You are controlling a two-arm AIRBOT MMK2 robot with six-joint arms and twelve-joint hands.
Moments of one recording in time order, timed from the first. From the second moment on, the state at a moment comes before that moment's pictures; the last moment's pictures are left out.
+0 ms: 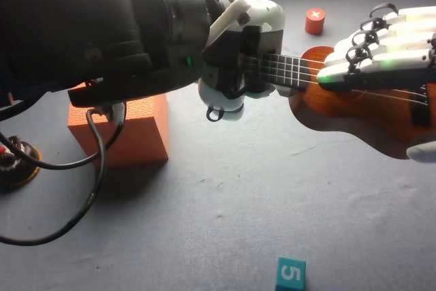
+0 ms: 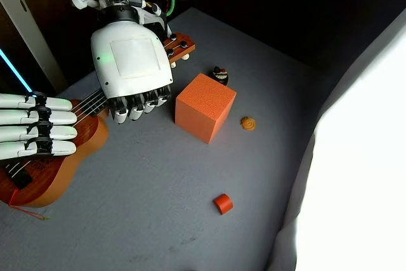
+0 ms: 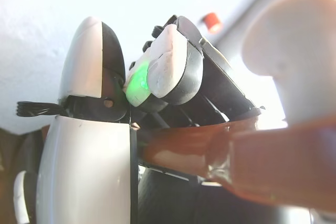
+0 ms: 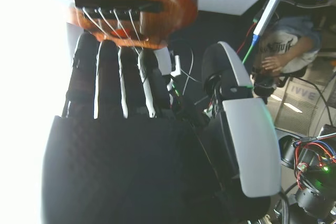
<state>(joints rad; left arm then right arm) 0.13 -1.22 0.88 0.85 0.68 -0.12 -0.28 -0.60 0.87 -1.31 0.57 0.32</state>
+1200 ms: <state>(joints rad) 0.13 -1.22 0.88 0.85 0.68 -0.10 -0.28 -0.58 0.88 -1.37 0.73 0.37</state>
